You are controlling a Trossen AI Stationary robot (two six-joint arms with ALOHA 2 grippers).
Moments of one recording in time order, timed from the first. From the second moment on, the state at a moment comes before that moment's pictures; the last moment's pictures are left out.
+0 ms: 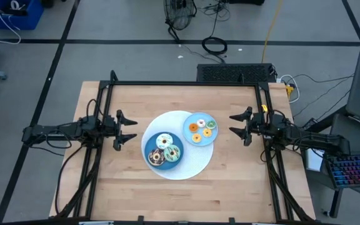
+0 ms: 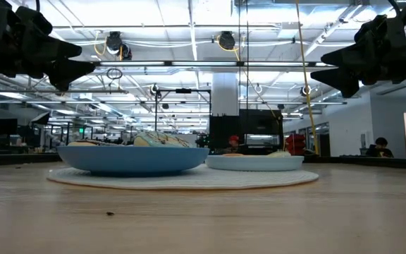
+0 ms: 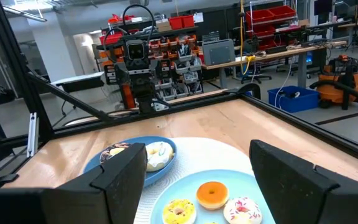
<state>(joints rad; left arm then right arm) 0.04 0.11 0.01 0.14 0.00 -0.08 -0.23 0.16 0.02 0.18 -0.05 0.17</state>
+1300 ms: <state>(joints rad) 0.04 0.11 0.01 0.14 0.00 -0.08 -0.23 0.16 0.02 0.18 -0.05 0.17</state>
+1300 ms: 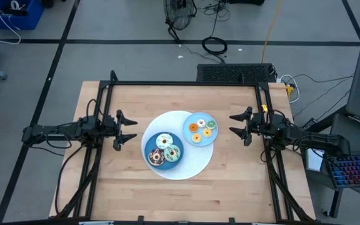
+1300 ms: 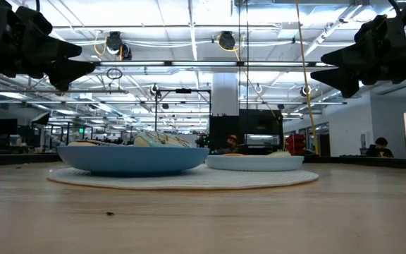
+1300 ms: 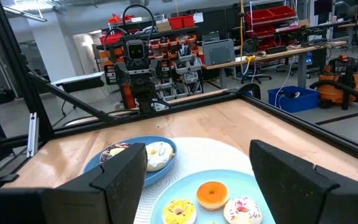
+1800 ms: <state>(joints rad) 0.04 0.11 0.01 0.14 0.00 -0.08 -0.23 0.16 0.02 0.18 -0.05 0.17</state>
